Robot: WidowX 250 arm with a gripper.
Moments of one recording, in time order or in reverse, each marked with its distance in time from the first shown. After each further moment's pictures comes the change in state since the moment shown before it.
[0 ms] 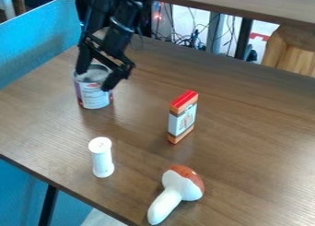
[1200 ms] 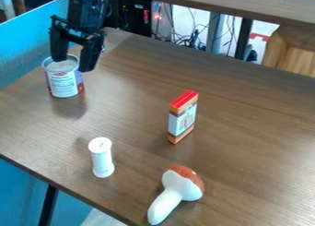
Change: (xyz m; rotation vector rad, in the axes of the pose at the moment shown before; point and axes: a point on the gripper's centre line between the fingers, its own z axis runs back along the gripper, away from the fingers) arm -0.037 0.026 0.021 -0.314 -0.072 -0.193
